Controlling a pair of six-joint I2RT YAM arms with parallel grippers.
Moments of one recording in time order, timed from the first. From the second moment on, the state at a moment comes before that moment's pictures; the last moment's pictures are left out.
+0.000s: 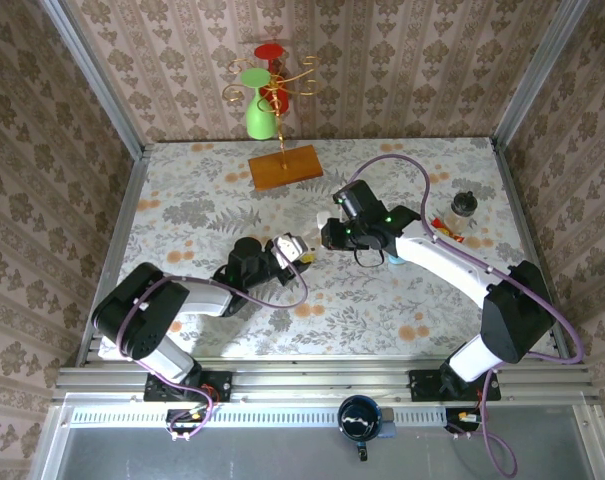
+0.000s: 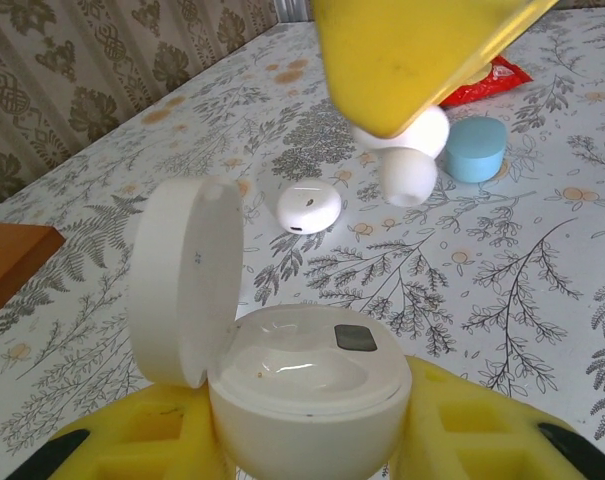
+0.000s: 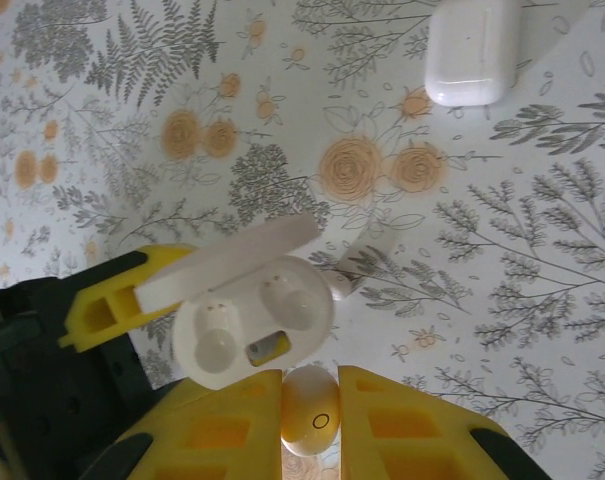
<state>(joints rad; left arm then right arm) -0.69 1.57 0.45 0.84 0.33 0.31 0.63 1.55 1.22 -0.56 -0.12 0.62</state>
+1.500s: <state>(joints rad) -0.67 1.64 0.46 1.09 0.48 0.09 0.65 1.60 1.28 -0.51 -0.22 0.60</state>
